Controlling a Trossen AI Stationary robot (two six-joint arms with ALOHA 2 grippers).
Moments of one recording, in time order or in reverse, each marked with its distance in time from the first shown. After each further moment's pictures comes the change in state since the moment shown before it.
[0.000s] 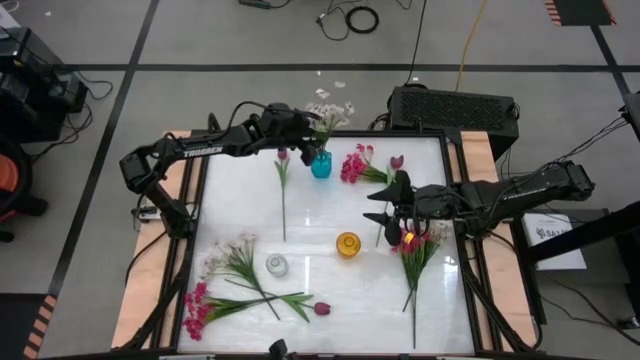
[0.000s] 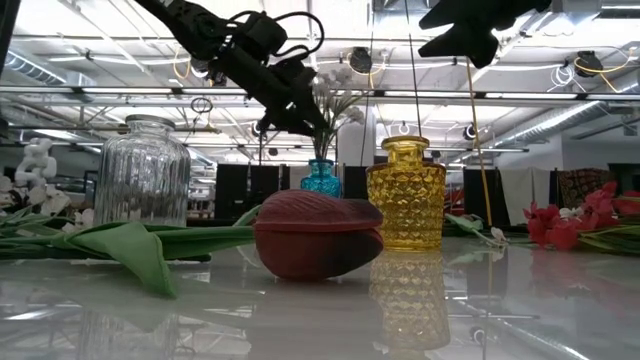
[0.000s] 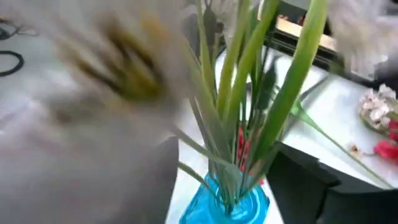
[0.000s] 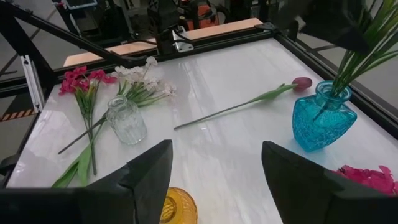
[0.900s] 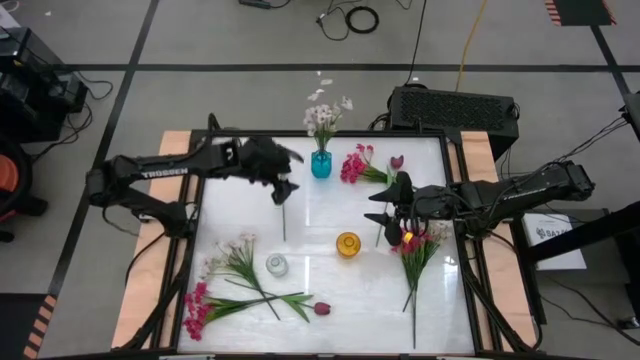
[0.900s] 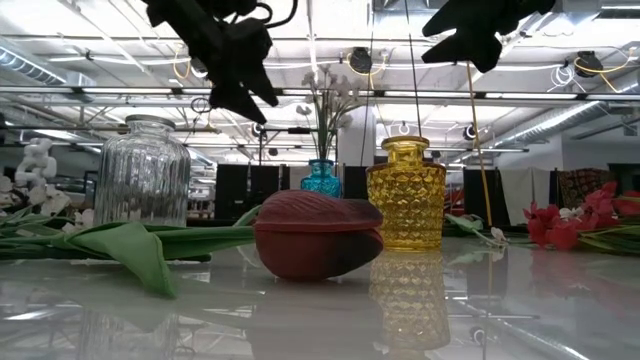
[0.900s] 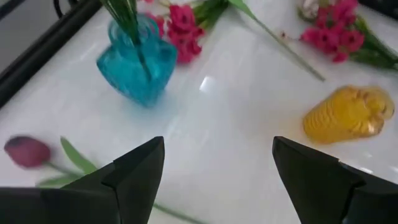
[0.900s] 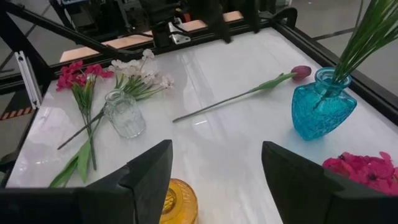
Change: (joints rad) left arm -0.249 -0.317 -0.133 -0.465 -0.062 -0.150; right arm 0.000 0.000 0.000 -0.033 0.000 0.041
